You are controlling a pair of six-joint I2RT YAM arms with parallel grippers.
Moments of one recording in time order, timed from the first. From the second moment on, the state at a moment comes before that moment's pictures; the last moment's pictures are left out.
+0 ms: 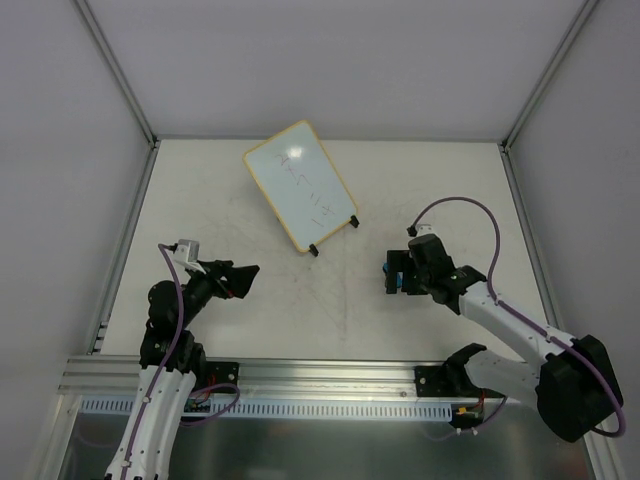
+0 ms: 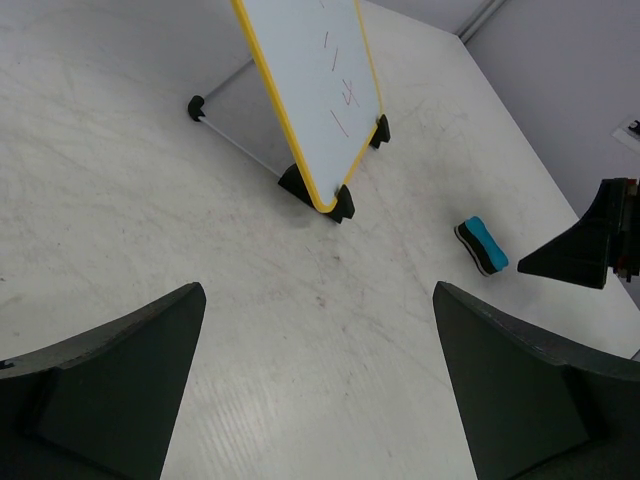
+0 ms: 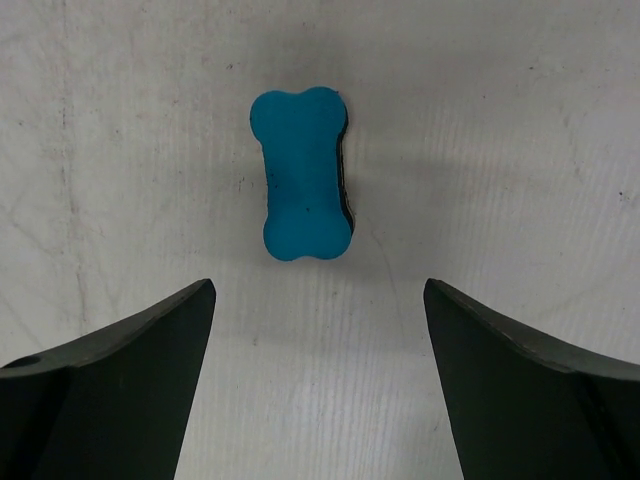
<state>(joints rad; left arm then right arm) -0.06 0.18 0.12 -0.03 0.44 -0.51 0.54 1.05 0.56 -0.43 0.13 0.42</state>
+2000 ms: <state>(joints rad) -0.06 0.26 0.12 0.00 0.44 -0.51 0.56 1.46 0.77 -0.39 0.16 0.34</state>
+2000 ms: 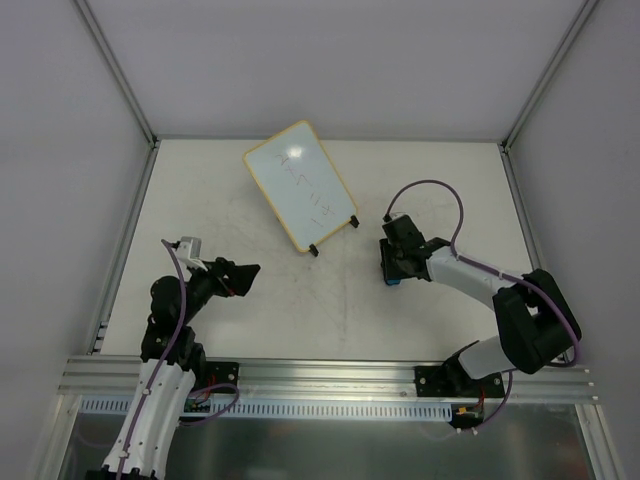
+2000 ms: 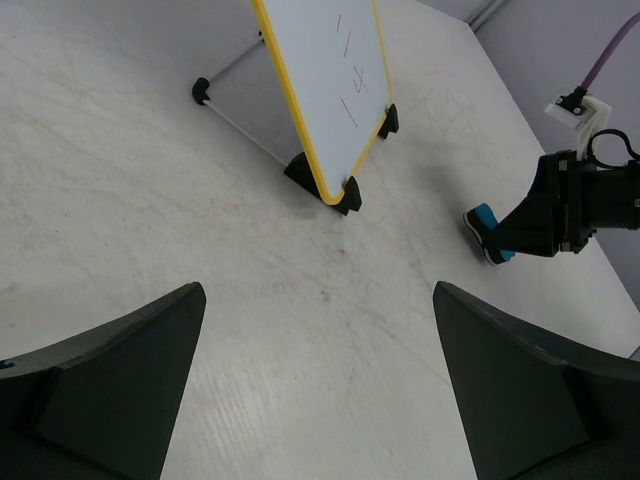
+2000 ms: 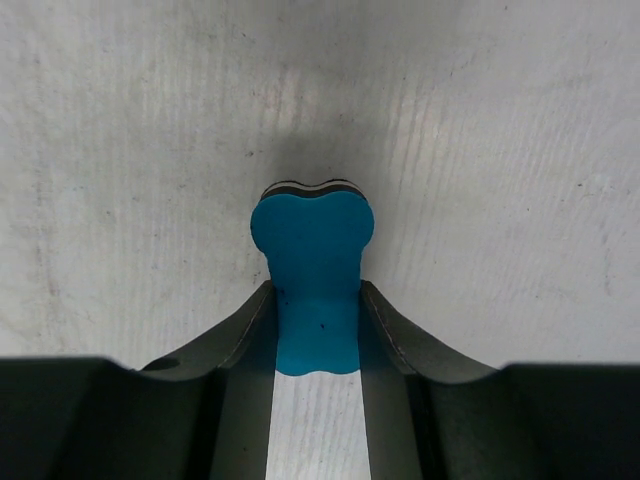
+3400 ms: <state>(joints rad) -0.10 1.67 0.43 1.15 0.57 -0.70 0.58 1.68 1.33 -0.32 -0.03 0.22</state>
